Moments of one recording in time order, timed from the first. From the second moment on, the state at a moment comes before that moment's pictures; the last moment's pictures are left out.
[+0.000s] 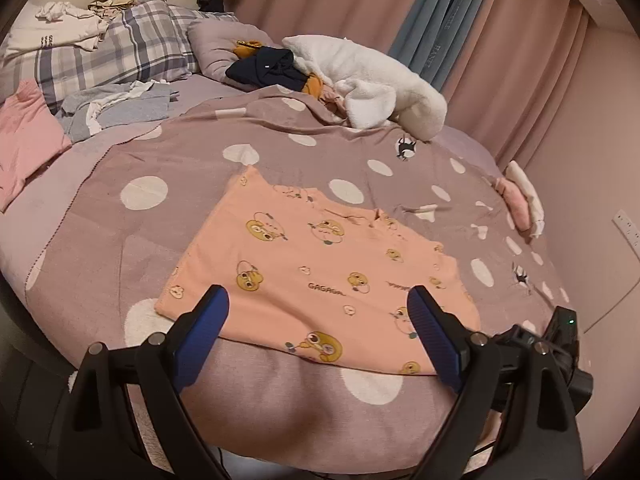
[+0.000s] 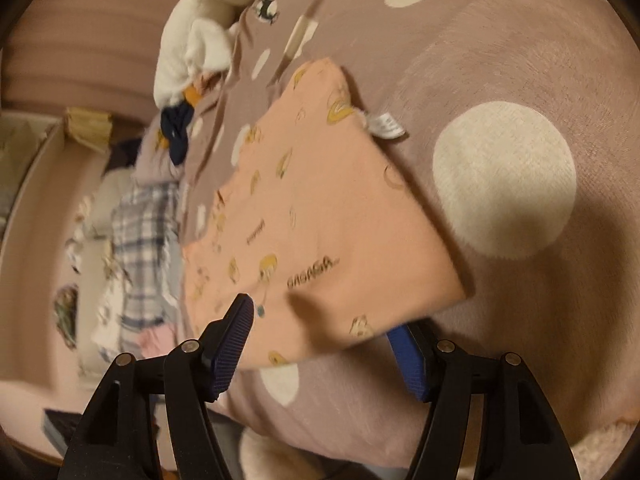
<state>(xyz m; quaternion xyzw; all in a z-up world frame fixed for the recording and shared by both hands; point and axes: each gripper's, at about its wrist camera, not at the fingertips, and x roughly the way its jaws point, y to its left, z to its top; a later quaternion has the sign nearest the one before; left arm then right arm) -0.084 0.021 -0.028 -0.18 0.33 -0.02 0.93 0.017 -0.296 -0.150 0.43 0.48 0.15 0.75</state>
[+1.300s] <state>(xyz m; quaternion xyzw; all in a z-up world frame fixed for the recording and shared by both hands) -0.082 0.019 -0.030 -0.14 0.34 -0.02 0.93 0.024 -0.293 -0.157 0.37 0.47 0.08 0.80</state>
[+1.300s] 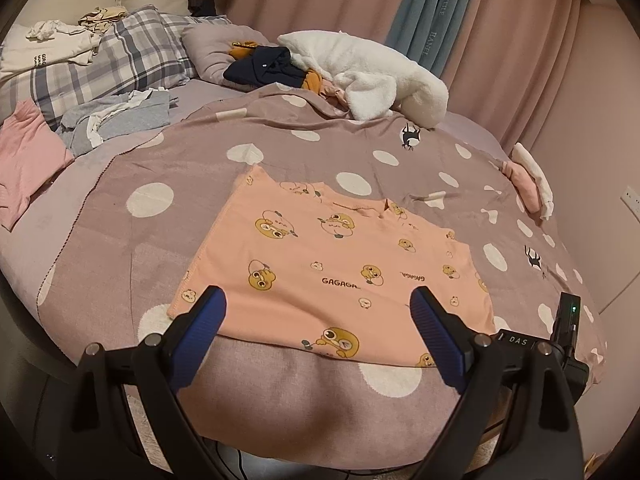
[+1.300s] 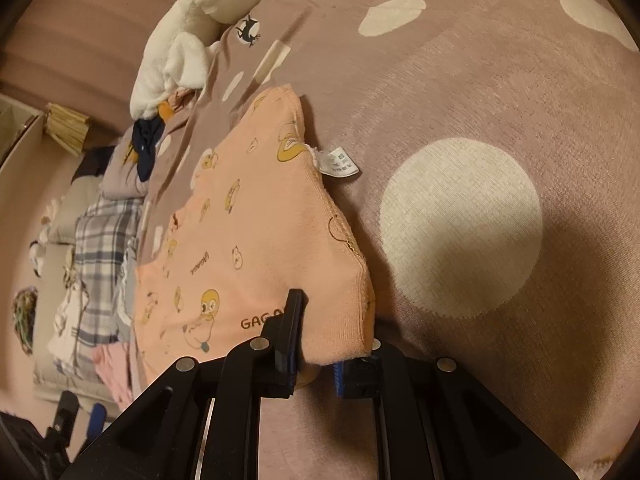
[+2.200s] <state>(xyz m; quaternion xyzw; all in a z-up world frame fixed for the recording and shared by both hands) -0.083 0.017 -0.039 -0.13 0.36 -0.01 0.92 0.022 -0.278 -0.148 0.29 0.46 0.06 0.84</state>
